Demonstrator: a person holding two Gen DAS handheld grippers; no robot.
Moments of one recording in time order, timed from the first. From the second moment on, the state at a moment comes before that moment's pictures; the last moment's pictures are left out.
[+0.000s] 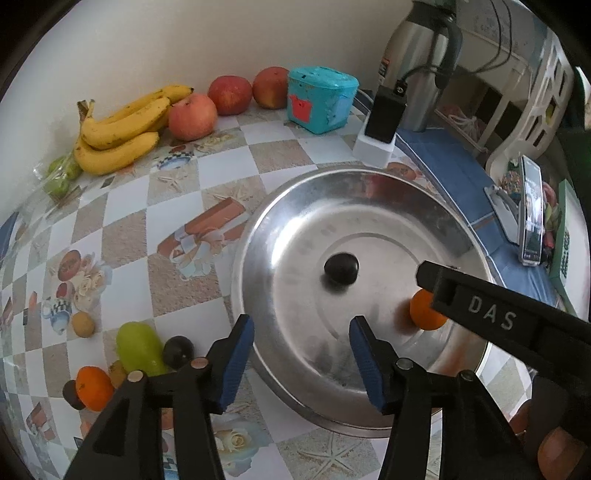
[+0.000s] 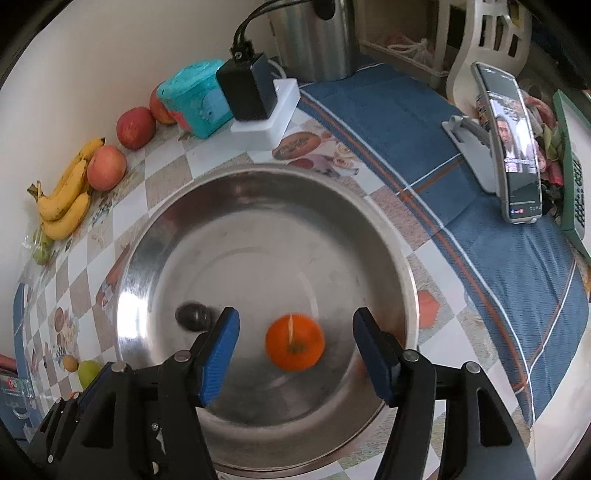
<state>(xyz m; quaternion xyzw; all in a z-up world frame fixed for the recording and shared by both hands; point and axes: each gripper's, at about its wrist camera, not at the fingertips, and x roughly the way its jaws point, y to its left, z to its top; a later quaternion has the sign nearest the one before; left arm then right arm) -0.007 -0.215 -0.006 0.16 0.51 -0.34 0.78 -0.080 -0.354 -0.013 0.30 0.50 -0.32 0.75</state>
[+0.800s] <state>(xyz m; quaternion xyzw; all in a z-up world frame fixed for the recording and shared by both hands) 0.078 -0.077 0.010 0.00 0.55 -0.11 0.83 -0.048 -0.305 0.001 0.24 0.51 -0.26 0.78</state>
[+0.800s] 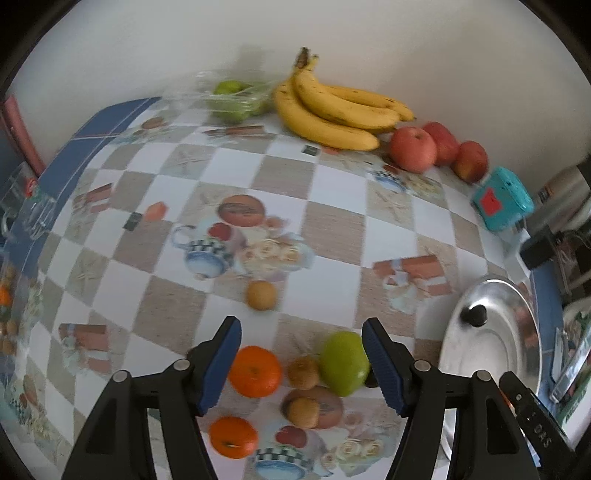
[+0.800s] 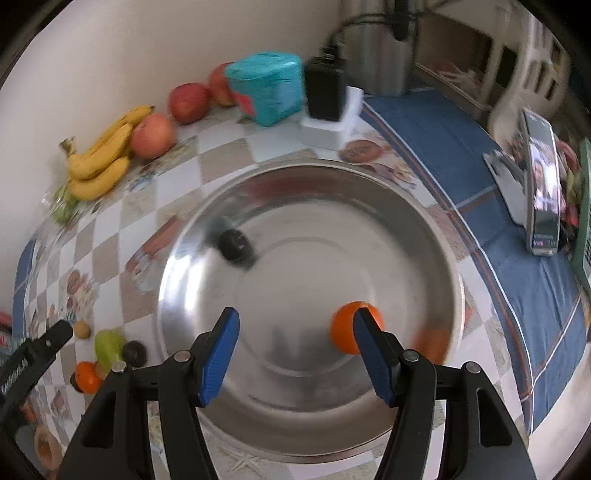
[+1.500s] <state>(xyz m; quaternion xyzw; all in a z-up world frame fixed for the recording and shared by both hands) 0.082 -0.071 0.002 0.02 0.55 -0.09 0.83 -0.042 -0.296 0.001 0.22 0.52 -0.25 0.79</state>
